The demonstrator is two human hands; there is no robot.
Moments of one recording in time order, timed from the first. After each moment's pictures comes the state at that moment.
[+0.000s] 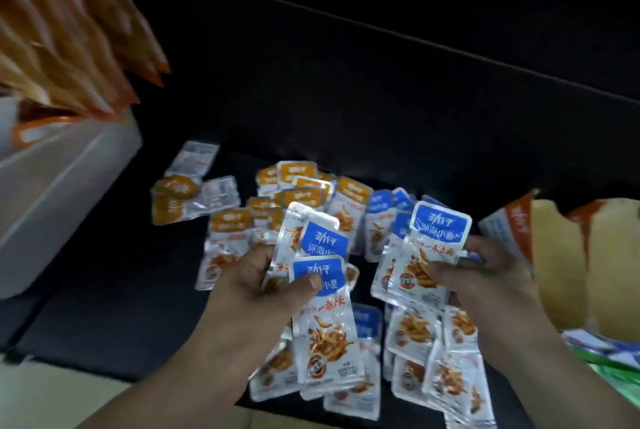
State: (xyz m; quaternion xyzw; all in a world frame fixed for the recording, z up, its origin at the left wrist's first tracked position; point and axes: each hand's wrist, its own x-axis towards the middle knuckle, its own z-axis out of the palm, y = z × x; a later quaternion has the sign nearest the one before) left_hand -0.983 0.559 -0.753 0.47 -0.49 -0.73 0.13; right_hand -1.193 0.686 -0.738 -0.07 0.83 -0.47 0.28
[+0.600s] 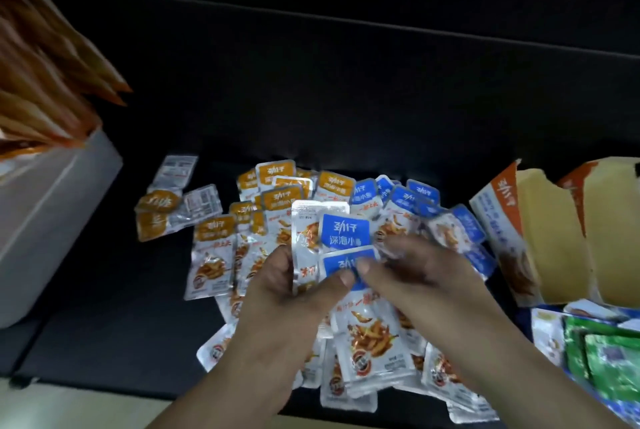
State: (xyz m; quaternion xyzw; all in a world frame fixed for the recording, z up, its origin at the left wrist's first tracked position) left_hand -1.030 0.596 -0.753 0.42 -0.46 -0.76 0.18; right_hand -1.167 0.697 -0.719 -0.20 0.79 -0.43 0.40
